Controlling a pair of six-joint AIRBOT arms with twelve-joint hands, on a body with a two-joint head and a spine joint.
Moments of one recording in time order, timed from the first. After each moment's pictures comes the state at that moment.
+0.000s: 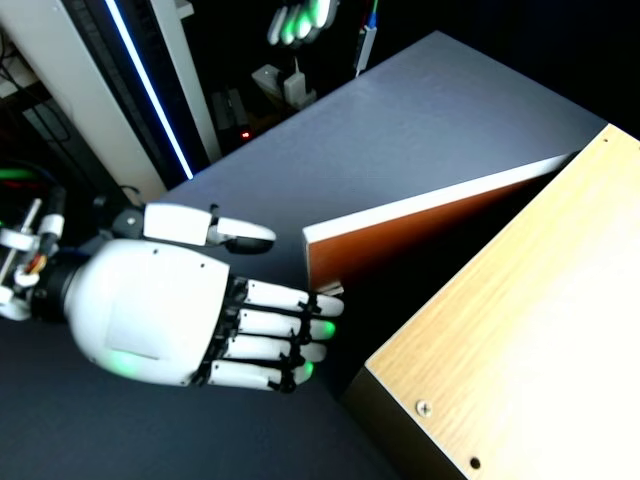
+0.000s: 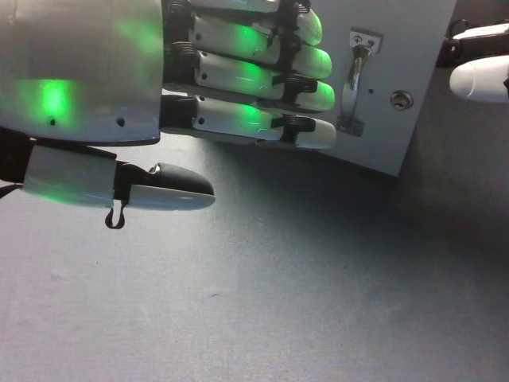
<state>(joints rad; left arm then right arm) -0.03 -0.77 1.06 1.54 -1.03 0.12 -0.44 -0.87 1.19 -0.35 0.38 0.00</state>
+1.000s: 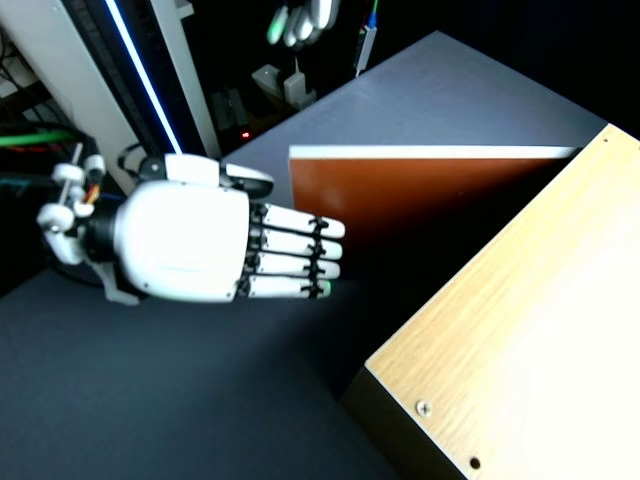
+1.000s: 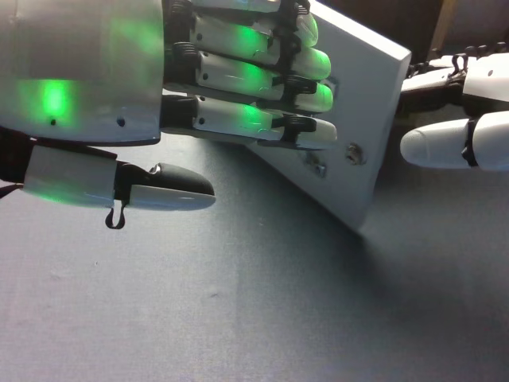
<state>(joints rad) -0.03 -0.77 1.06 1.54 -1.03 0.12 -0.45 -0.89 1.12 -0.60 0.51 0.00</state>
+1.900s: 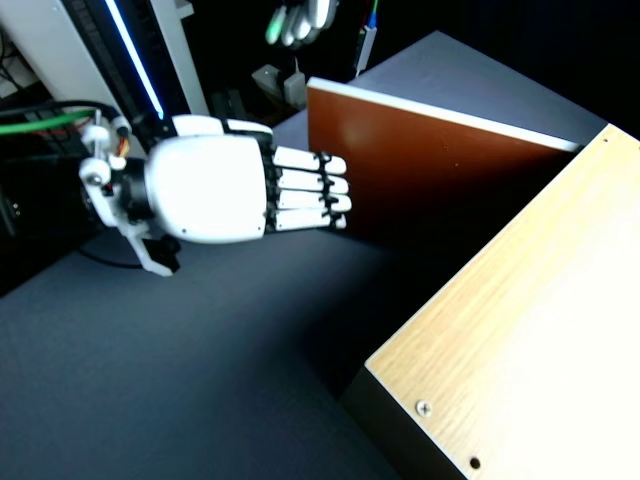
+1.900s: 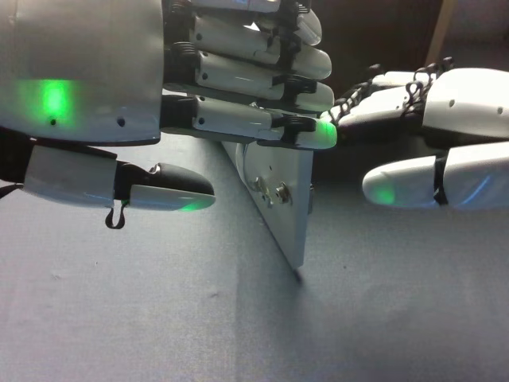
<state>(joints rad) -0.03 -0.77 1.06 1.54 -1.03 0.12 -0.45 -0.95 1.11 -0.72 0.68 0.00</state>
